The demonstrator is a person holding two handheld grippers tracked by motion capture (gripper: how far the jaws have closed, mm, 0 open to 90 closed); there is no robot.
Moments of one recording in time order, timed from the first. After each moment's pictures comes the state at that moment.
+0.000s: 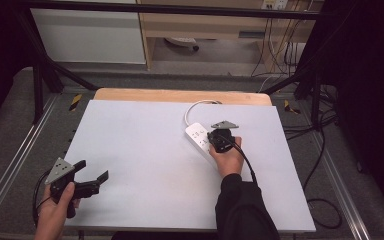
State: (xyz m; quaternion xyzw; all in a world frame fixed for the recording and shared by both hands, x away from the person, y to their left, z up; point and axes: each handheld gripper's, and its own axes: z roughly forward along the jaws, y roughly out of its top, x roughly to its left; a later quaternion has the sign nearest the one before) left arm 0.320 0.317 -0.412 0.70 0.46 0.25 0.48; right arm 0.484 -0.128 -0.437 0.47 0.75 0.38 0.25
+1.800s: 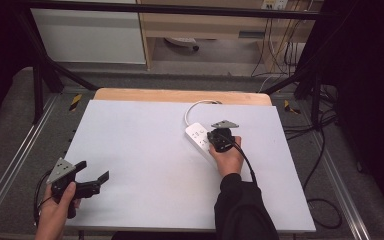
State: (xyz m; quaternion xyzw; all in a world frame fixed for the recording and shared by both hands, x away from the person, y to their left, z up) left arm 0.322 0.316 -0.415 0.70 0.47 0.24 0.48; right arm 0.486 -0.129 -0.436 0.48 0.75 0.39 0.24
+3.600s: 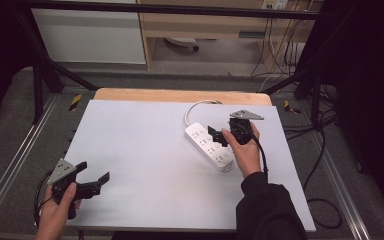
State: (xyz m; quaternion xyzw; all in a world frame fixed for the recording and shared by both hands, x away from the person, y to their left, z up) left arm 0.321 0.315 -0.416 0.71 0.47 0.24 0.47; right arm 0.471 -0.169 -0.376 0.45 0.71 0.48 0.22
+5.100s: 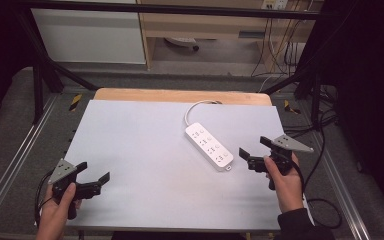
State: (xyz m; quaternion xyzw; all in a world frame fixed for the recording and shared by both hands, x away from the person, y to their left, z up) left arm 0.322 0.316 -0.418 0.70 0.47 0.24 0.47; right arm 0.377 -0.256 -0.373 0.43 0.69 0.53 0.23
